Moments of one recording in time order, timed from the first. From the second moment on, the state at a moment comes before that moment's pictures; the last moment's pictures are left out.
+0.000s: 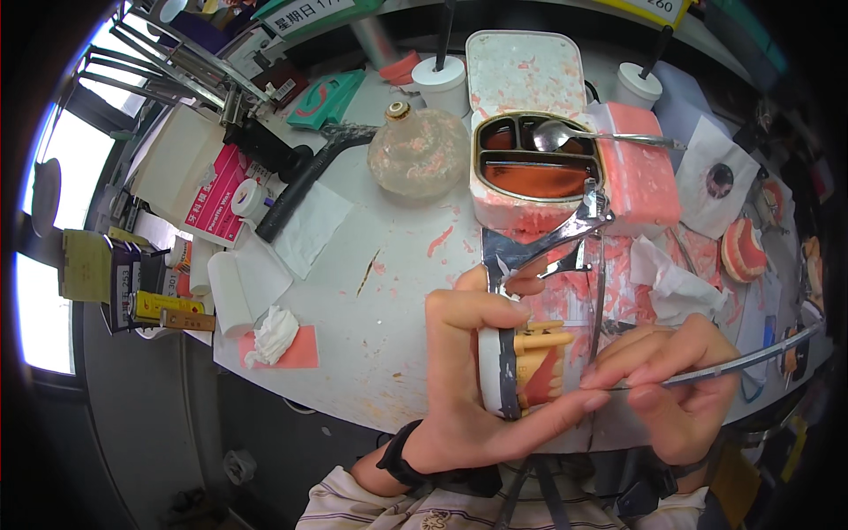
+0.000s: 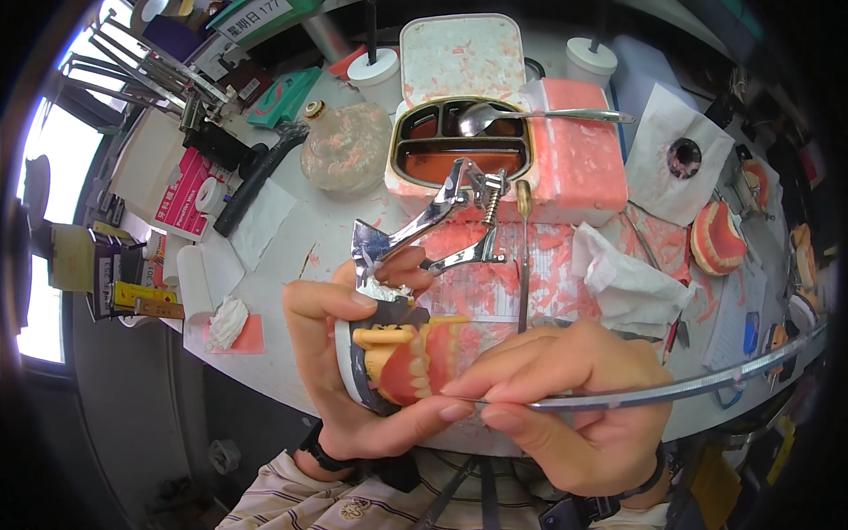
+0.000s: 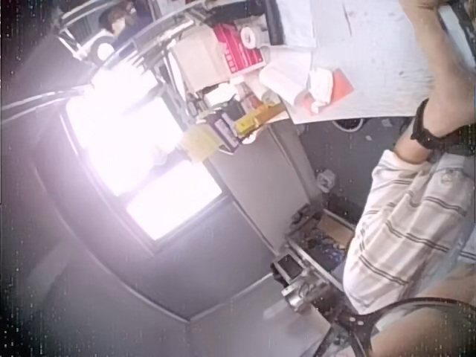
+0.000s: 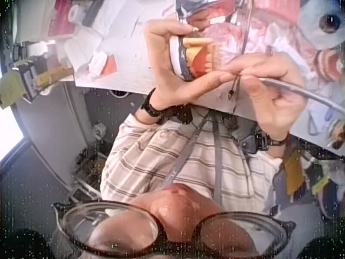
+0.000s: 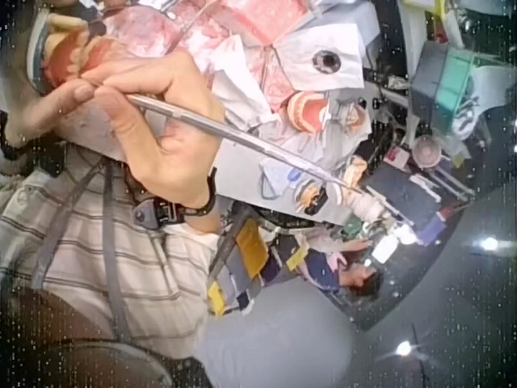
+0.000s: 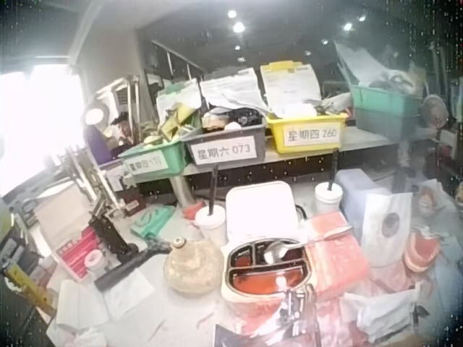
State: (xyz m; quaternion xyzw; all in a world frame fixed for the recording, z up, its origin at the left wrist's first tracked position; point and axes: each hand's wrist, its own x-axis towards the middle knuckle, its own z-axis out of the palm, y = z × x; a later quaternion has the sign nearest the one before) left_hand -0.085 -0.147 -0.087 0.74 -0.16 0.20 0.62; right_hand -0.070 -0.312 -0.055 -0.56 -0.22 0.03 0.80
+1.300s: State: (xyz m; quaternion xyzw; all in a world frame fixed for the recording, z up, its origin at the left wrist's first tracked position) left_hand -0.084 -0.154 -0.086 0.71 -0.15 0.23 0.65; right_hand -0.063 -0.316 -0.056 -0.71 -0.34 -0.10 0.60
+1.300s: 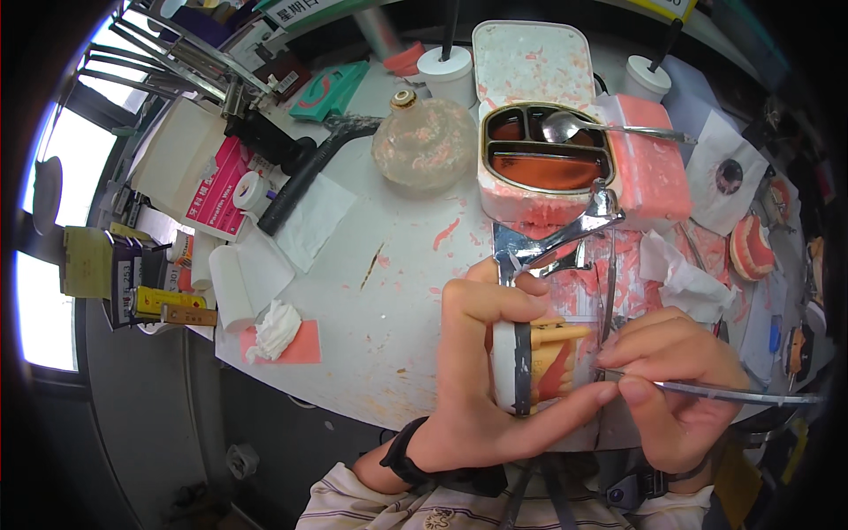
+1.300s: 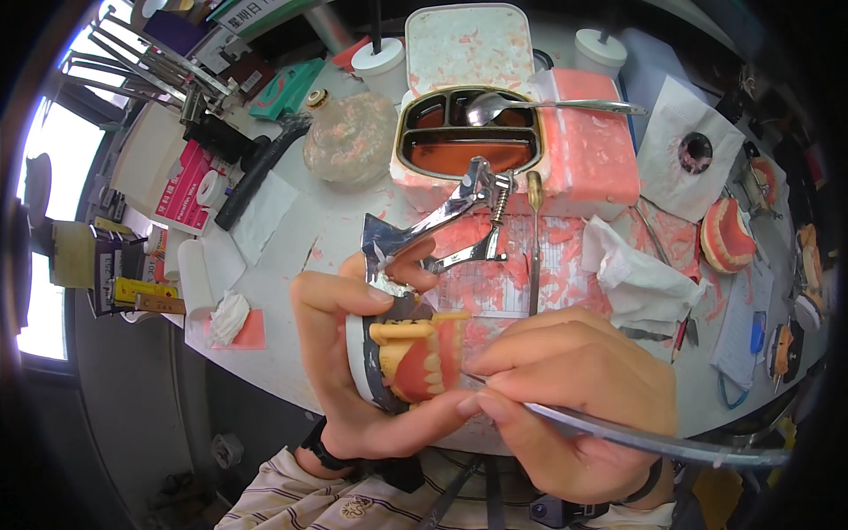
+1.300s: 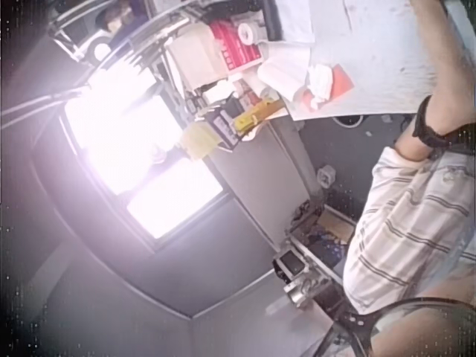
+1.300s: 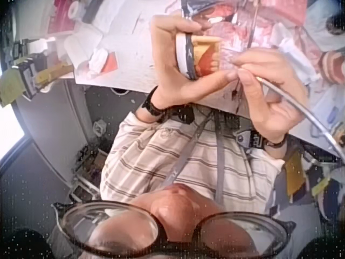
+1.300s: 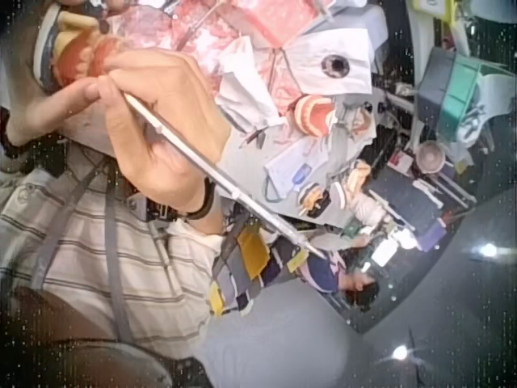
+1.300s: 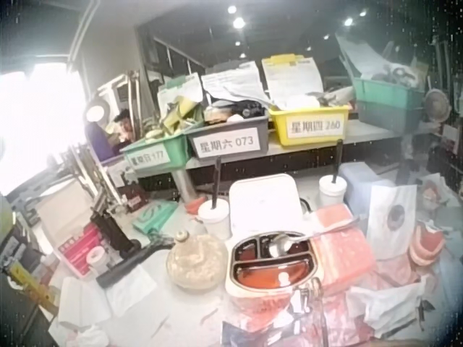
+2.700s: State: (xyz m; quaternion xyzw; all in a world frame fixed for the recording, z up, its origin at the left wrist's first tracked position) left_hand -0.081 -0.148 -0.086 0.72 -0.17 0.24 0.63; right_hand -0.066 -0.304 -0.062 -0.70 -0.29 -0.11 0.64
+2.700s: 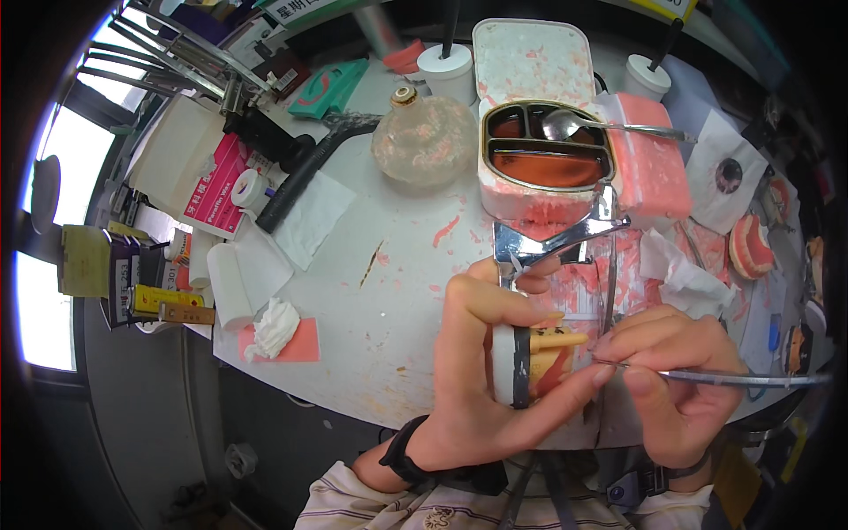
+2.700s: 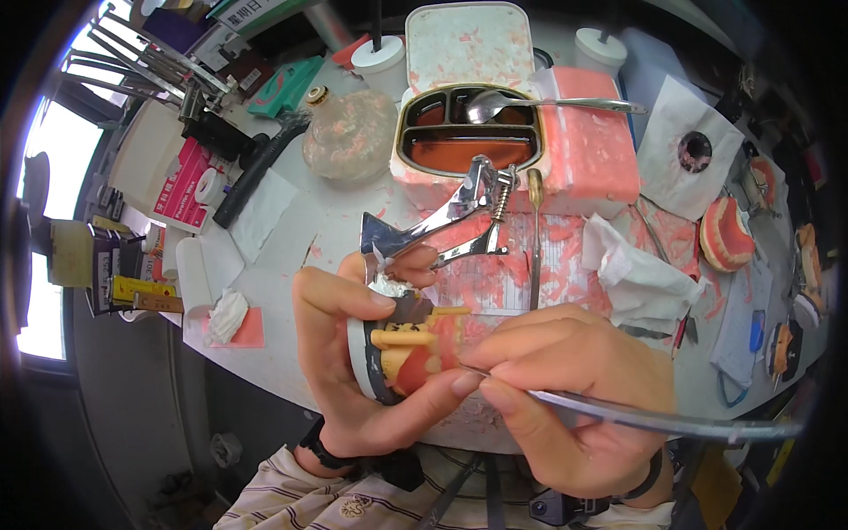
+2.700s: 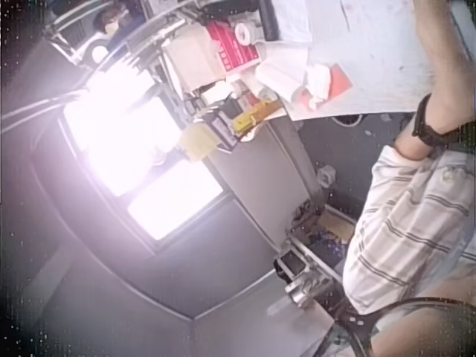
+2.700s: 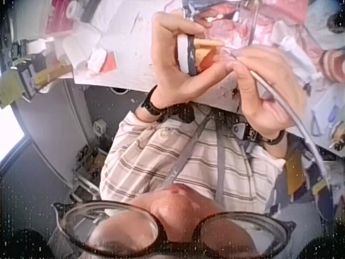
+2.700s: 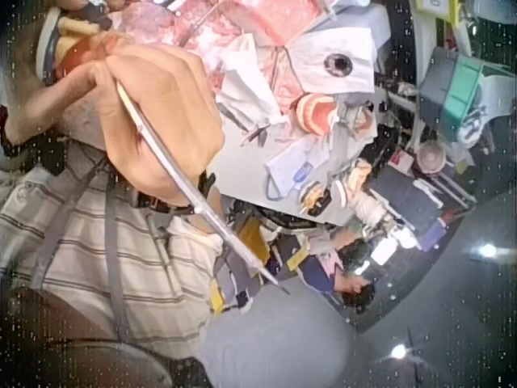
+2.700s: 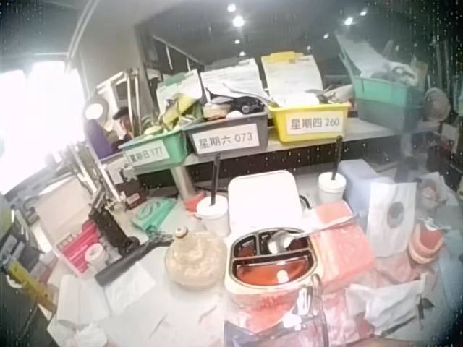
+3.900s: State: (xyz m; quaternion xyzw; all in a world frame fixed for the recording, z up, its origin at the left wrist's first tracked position) left_hand -0.079 -0.153 -0.092 0.68 -0.17 0.24 0.67; right_hand -0.062 -0.306 -0.058 -0.75 -0.35 -0.16 0.53
